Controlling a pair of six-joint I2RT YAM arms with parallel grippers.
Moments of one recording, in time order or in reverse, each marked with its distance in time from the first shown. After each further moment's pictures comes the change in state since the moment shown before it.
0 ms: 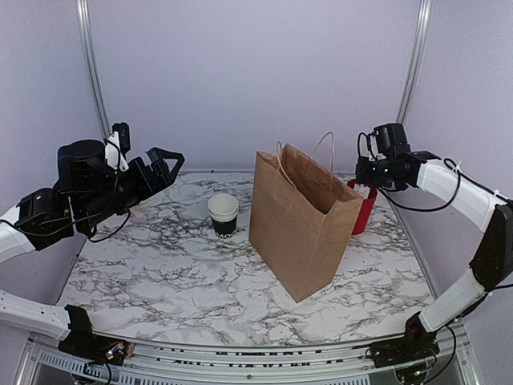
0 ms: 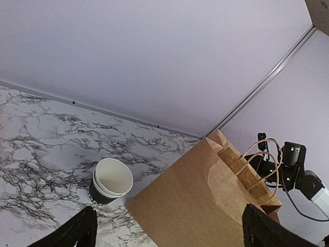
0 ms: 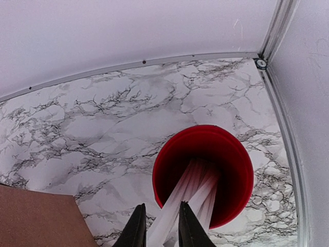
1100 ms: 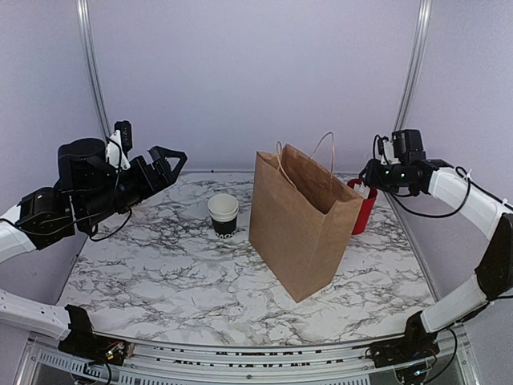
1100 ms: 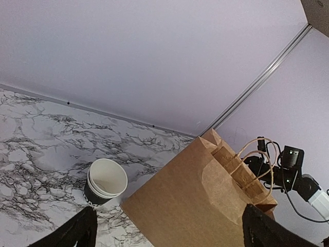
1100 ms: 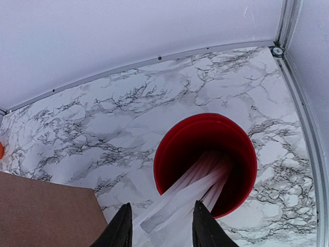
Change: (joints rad) left arm -0.005 0.009 0.008 0.015 0.016 0.007; right arm -0.117 -0.078 -0.093 0.046 -0.224 0.037
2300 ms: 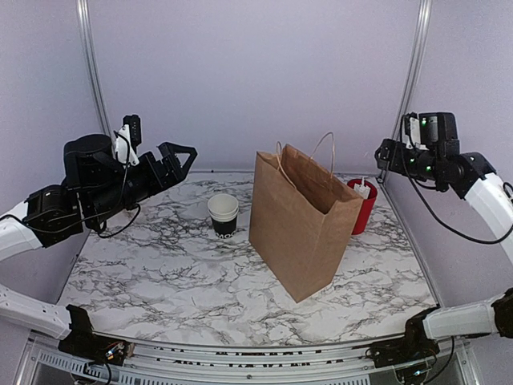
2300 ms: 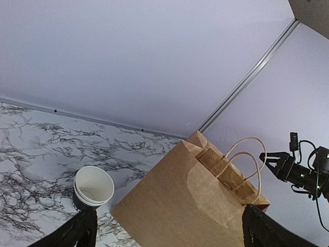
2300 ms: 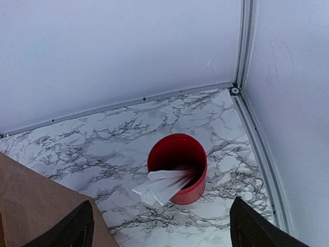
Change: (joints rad) left arm -0.027 0.053 0.023 0.083 0.010 0.047; right arm 0.139 -0.266 0.128 -0.232 0.309 -0.007
